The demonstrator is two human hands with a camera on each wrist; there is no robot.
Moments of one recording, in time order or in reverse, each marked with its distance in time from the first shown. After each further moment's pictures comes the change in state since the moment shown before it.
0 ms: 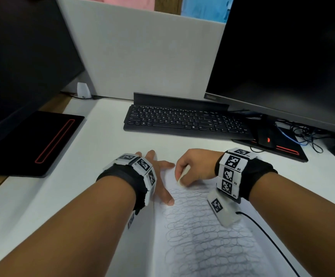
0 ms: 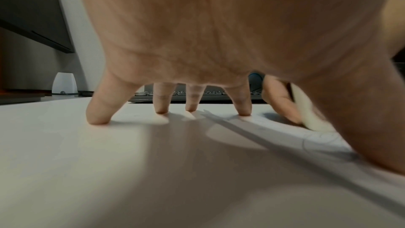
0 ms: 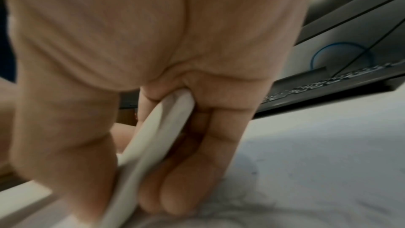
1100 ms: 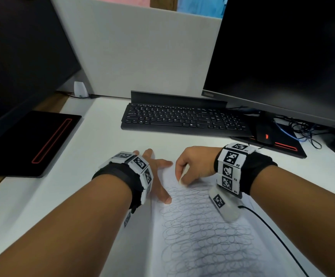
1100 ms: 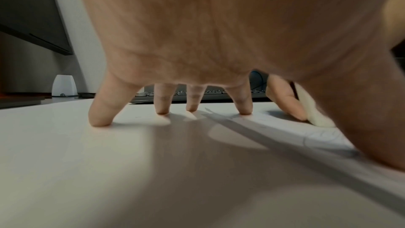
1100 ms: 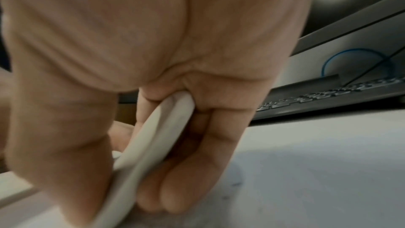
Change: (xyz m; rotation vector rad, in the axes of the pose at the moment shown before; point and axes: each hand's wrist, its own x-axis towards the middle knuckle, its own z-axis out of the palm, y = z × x) left_hand -0.003 0.001 0.001 -0.007 0.027 -0.008; right_hand 0.000 0.004 -0.004 -0.062 -0.056 -0.014
